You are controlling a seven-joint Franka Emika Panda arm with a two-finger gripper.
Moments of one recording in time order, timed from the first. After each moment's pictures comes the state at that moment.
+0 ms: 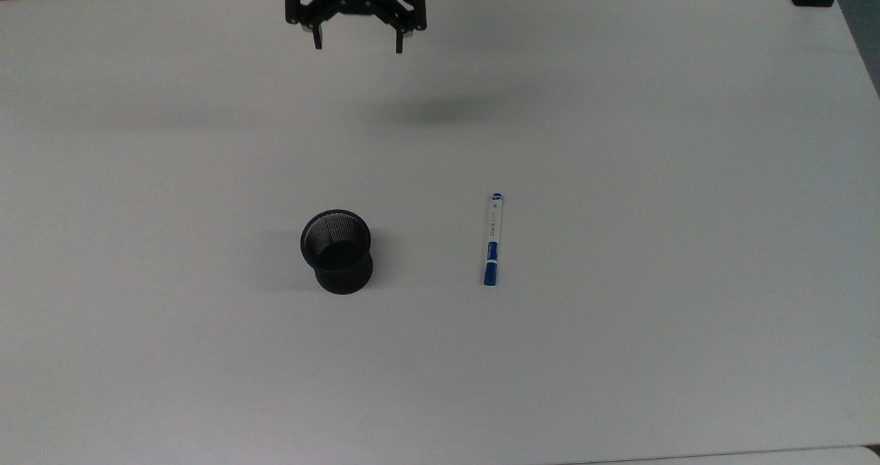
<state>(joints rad) -0.02 0.05 0.09 -1.69 -0.08 1.72 0.05</state>
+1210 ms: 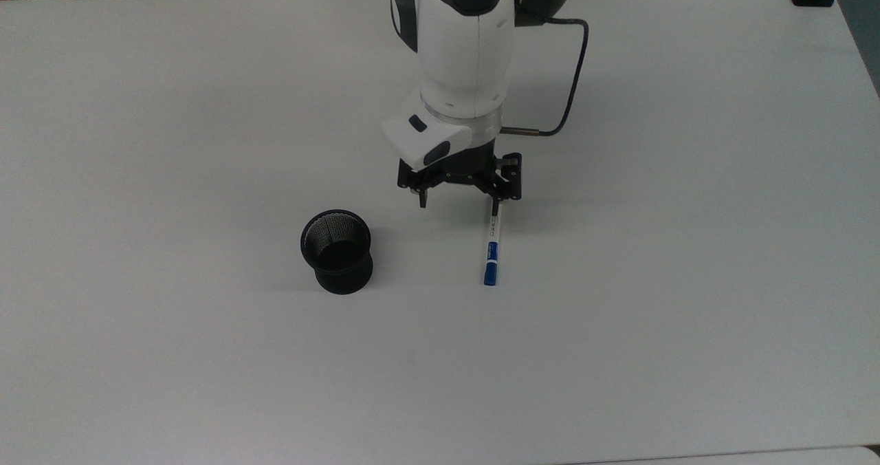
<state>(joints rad) 0.13 0.45 0.10 -1.55 -0.07 2.15 0.36</state>
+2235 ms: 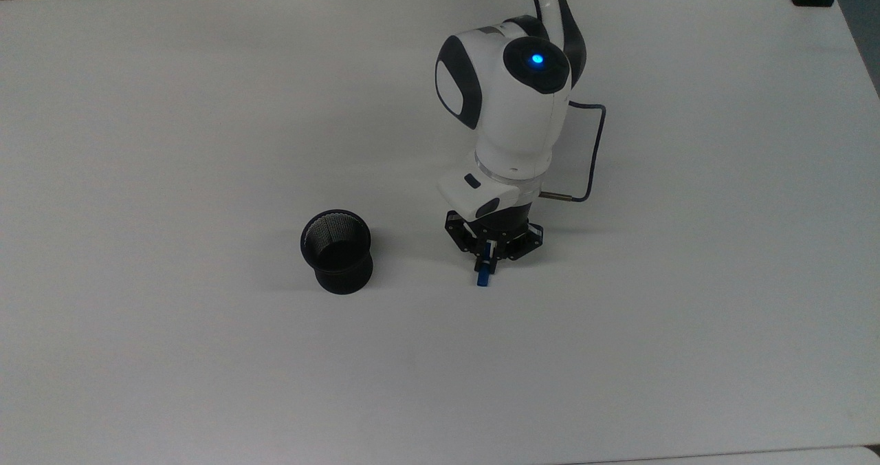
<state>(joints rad) 0.20 0.64 0.10 -1.54 -0.31 2.41 0.62</state>
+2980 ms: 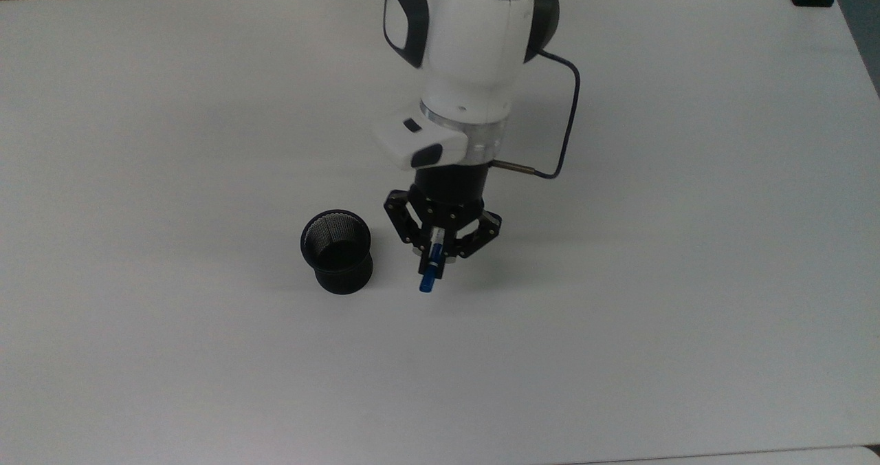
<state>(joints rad) 0.16 0.50 0.02 -1.46 -0.34 2.41 0.62</state>
